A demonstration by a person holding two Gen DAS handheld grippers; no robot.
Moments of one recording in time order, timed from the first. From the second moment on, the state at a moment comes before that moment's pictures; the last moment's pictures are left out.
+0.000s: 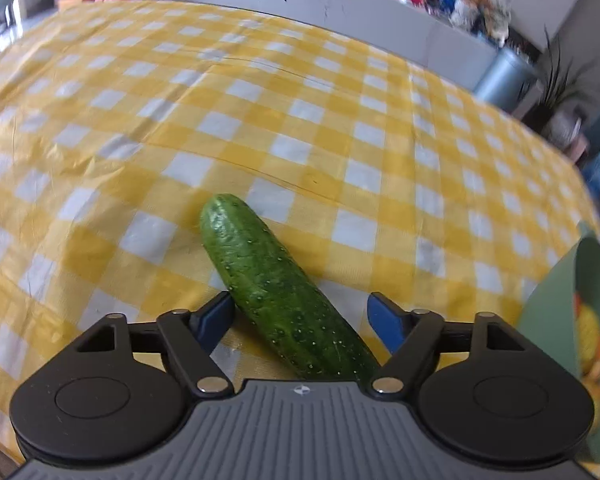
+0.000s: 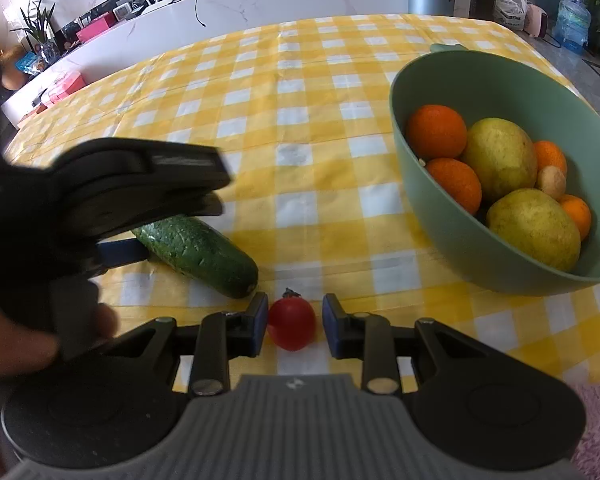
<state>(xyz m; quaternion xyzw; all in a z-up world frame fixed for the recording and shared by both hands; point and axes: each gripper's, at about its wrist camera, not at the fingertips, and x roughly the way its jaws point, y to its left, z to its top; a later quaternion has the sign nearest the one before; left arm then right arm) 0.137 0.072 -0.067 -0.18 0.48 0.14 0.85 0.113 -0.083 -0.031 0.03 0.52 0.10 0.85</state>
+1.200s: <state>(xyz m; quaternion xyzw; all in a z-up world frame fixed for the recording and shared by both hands) 0.116 0.115 -0.062 -0.08 0.58 -0.02 0.81 0.116 -0.090 -0.033 0.07 0.52 0.11 0.84</state>
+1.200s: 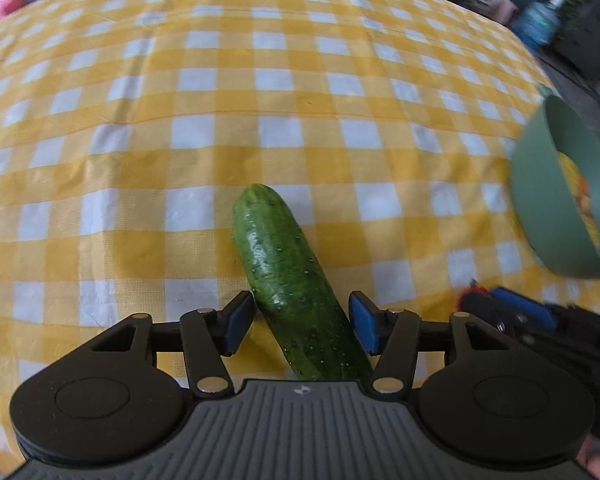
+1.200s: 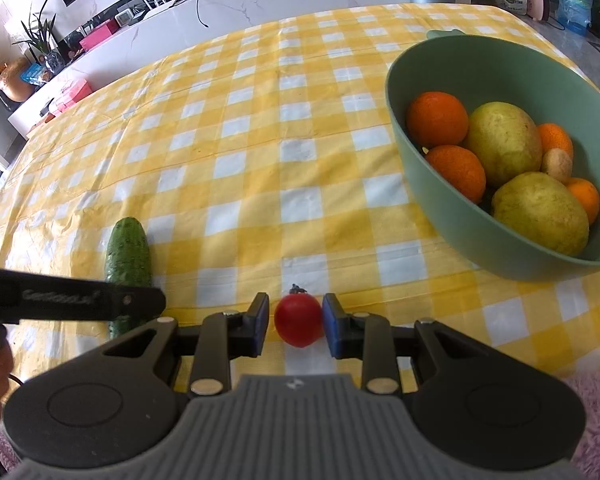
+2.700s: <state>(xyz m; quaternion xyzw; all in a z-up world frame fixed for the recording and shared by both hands) 0.056 0.138 -0.060 -0.23 0.52 0.04 0.82 0.123 -0.110 -0.043 0.12 0.56 0.11 0.81</state>
